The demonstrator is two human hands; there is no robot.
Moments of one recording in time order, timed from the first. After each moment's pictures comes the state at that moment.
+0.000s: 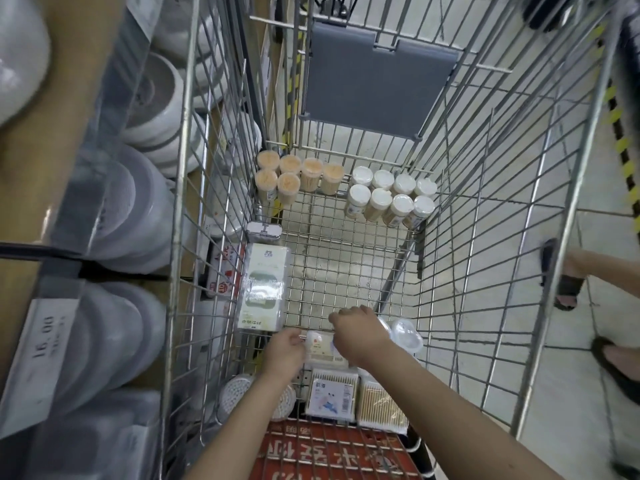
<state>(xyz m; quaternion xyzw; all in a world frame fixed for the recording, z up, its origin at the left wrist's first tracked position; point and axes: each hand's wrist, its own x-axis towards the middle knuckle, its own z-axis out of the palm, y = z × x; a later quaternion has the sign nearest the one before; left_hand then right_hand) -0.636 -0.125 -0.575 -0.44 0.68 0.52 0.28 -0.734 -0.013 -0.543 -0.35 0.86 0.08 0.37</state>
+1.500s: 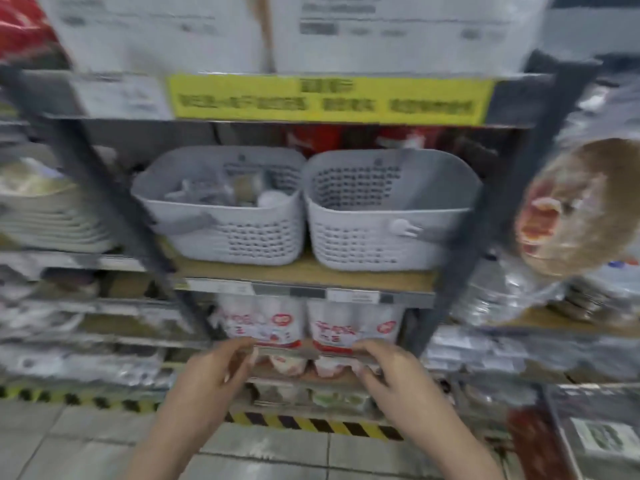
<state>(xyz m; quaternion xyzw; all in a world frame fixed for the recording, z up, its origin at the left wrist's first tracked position) 0.019 0.212 -0.114 -0.81 0.51 0.19 -0.21 -0.211 0.105 -0.115 -0.85 0.41 -0.12 0.31</state>
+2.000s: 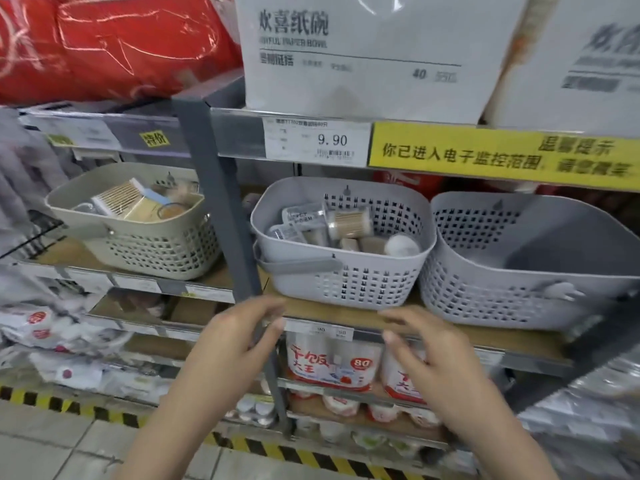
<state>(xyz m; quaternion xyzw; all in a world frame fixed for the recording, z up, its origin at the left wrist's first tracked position) 0.178 0.207 -0.054 -0.75 0.56 0.11 -0.33 -0.044 0.100 -0.054 -0.86 0.37 -0.22 0.28</state>
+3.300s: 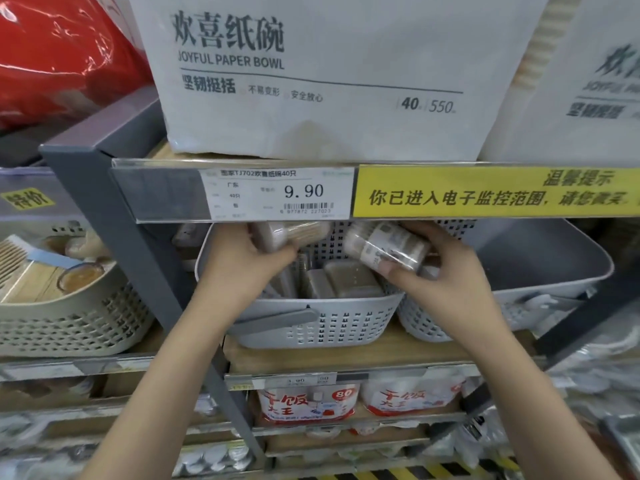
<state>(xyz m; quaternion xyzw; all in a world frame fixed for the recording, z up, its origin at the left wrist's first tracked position) 0.218 0.047 -0.004 -0.68 0.52 0.16 -0.49 -0.003 0.017 0.005 -0.73 0.48 -0.39 0.29</state>
